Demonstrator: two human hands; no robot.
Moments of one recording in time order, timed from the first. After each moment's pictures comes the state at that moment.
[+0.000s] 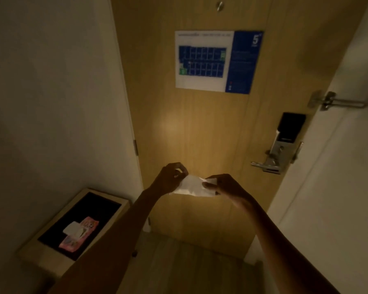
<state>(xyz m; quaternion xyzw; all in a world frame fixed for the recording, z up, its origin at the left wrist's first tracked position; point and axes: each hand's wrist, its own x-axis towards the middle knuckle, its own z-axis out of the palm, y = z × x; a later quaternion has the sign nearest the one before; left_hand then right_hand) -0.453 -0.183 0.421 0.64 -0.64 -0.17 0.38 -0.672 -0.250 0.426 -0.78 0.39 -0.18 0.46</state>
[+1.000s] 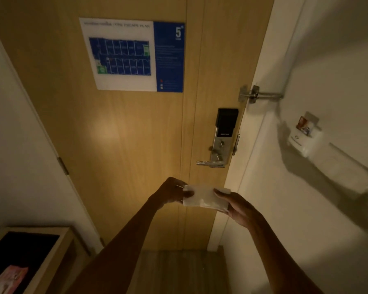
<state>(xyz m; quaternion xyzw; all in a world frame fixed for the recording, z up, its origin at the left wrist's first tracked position) -0.593 -0.303 0.393 0.56 -0.59 -0.48 0.33 -0.838 -0.311 0.370 -0.41 0.46 -0.34 0.71</state>
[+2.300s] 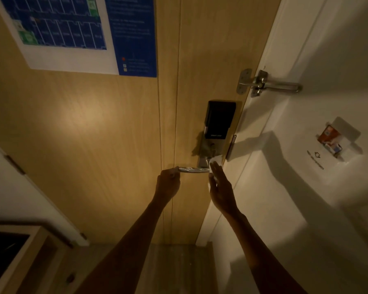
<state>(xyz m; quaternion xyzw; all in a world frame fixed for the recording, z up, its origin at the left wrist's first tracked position) -0.655 -0.447 0.331 0.66 -0.60 -0.21 0.41 -0.843 -0.461 0.311 -0.72 0.49 -0.44 0.22</state>
